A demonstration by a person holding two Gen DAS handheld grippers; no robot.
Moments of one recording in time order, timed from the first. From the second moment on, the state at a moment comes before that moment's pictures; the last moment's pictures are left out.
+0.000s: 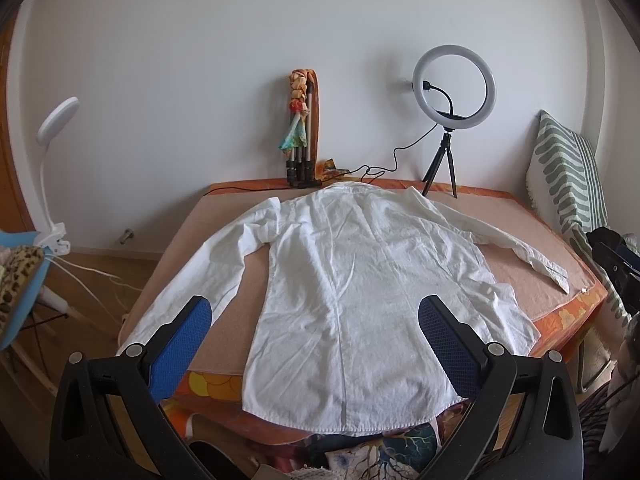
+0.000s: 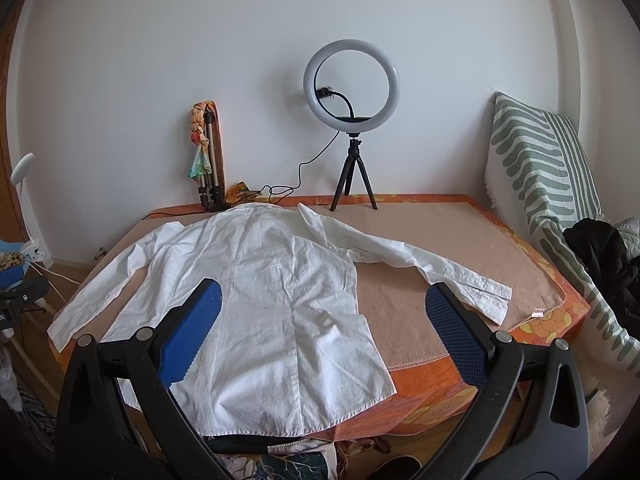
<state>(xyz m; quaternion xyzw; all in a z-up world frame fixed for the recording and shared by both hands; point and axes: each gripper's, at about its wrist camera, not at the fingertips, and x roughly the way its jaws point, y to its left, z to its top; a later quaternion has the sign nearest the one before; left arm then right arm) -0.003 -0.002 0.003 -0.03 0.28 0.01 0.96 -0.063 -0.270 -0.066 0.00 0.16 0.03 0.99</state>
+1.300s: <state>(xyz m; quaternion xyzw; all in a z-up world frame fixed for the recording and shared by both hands) -0.003 0.010 0.004 -0.03 0.28 0.01 0.96 -0.062 -0.267 -0.066 -0.01 0.15 0.03 0.99</state>
